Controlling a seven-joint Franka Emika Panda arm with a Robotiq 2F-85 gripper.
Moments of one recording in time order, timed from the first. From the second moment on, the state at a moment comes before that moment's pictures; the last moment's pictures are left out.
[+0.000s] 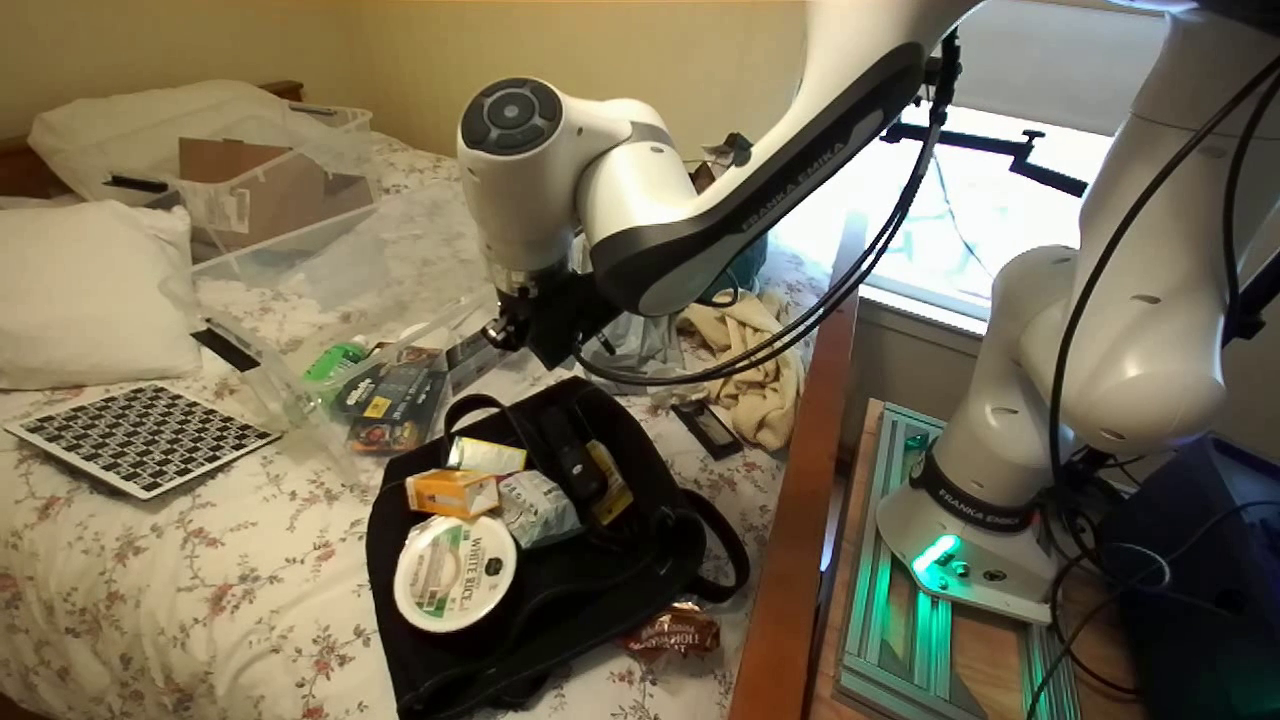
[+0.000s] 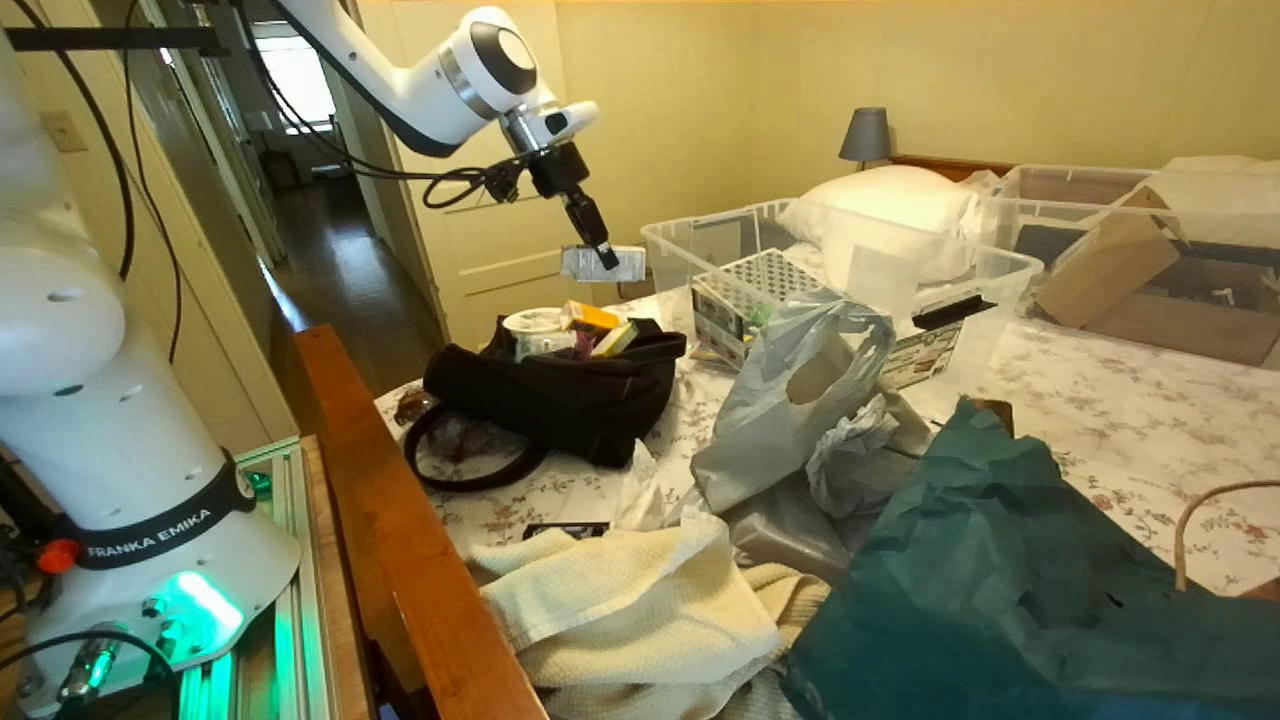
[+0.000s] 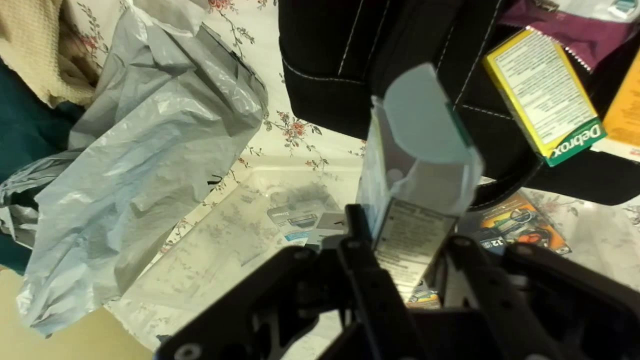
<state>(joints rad) 0.28 0.10 0.08 -2.21 -0.69 2.30 1.11</state>
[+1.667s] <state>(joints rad) 0.14 0.37 0.06 -1.74 -0.65 2.41 0.54</state>
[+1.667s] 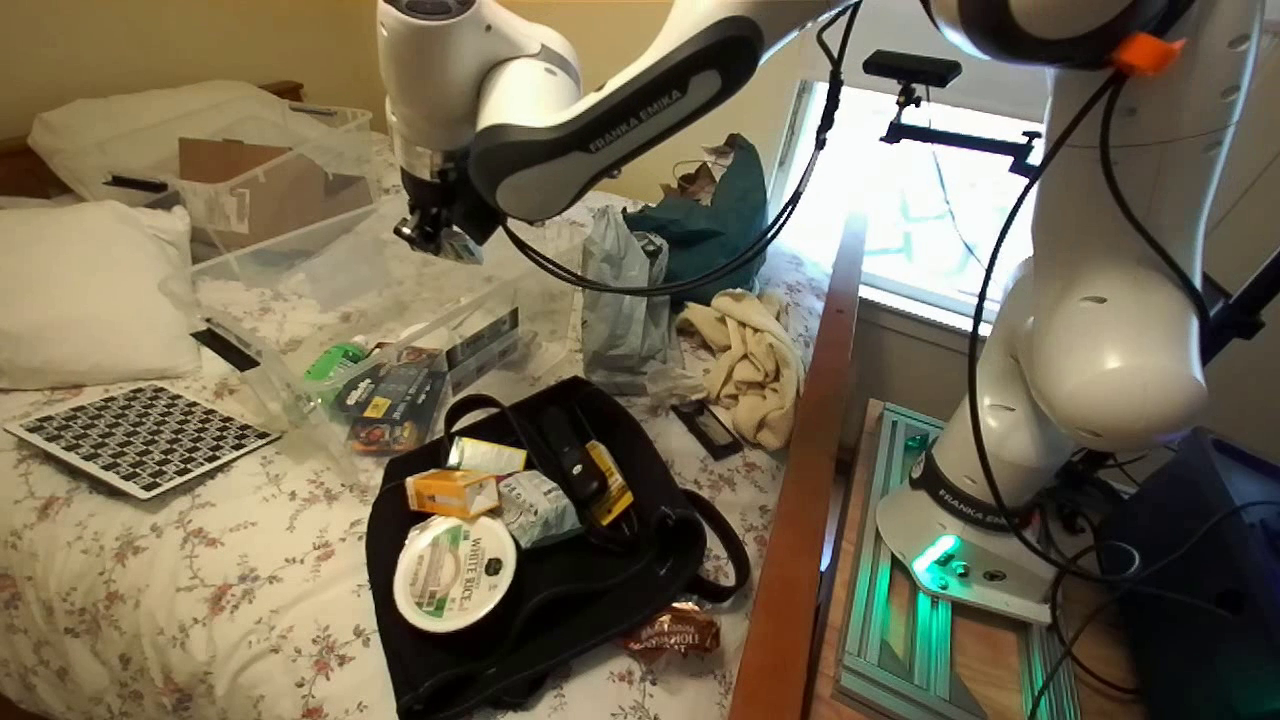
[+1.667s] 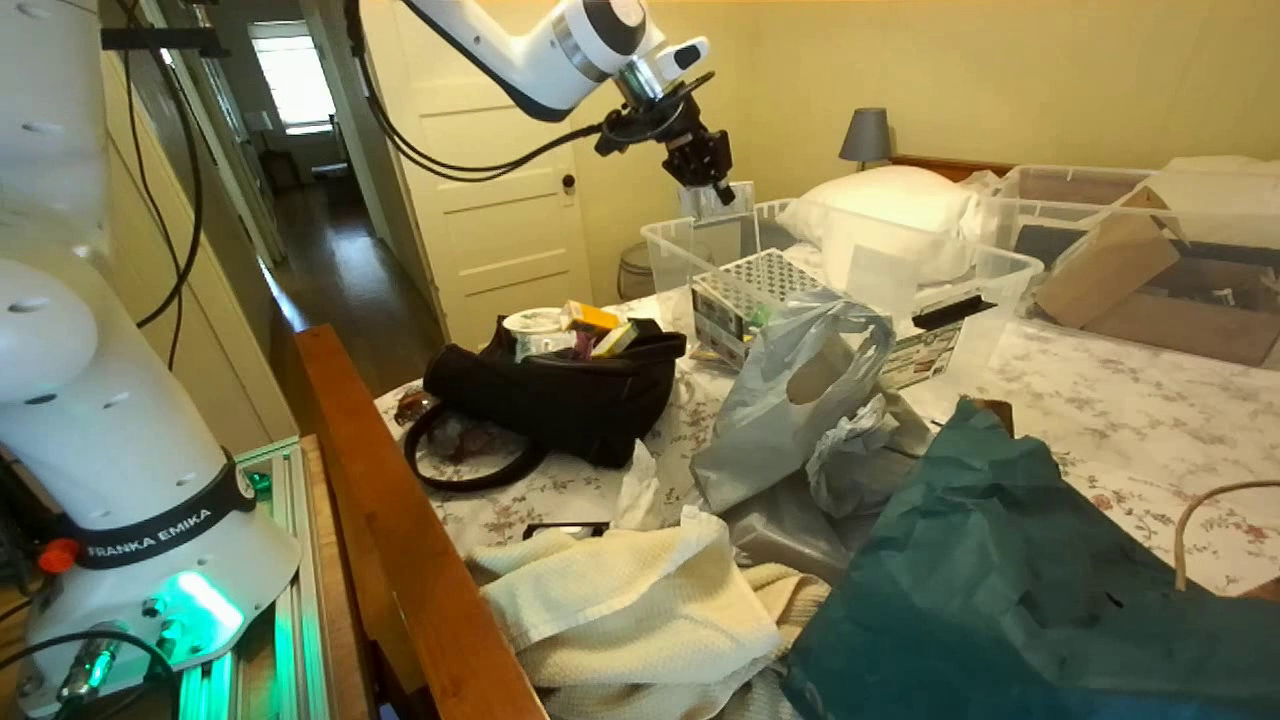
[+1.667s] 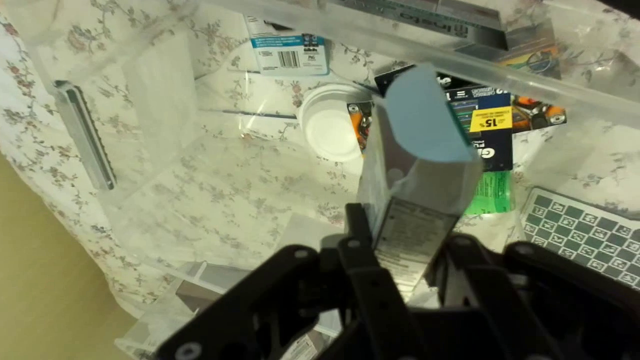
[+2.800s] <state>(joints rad) 0.23 0.44 -0.02 -1.68 -0.53 2.39 0.48</state>
